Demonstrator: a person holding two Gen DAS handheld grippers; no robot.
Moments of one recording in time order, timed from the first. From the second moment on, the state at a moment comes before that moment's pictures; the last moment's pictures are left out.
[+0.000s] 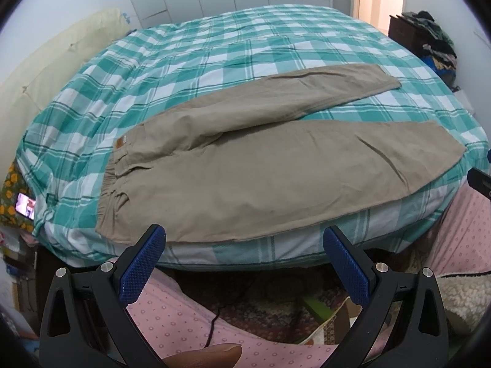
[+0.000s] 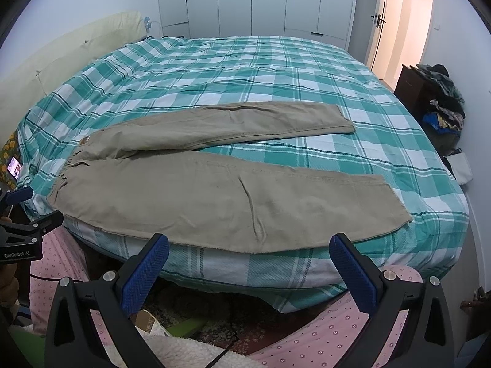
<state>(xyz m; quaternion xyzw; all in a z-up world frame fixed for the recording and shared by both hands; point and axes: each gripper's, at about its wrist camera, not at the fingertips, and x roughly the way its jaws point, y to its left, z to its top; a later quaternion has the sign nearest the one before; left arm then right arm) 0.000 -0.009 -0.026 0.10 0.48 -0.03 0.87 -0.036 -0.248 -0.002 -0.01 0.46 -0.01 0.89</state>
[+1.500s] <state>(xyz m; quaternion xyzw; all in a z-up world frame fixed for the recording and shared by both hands) 0.000 -0.016 -0.034 0.10 0.50 -0.04 0.86 -0.038 -0.264 -0.004 -0.03 0.47 -0.07 0.88</state>
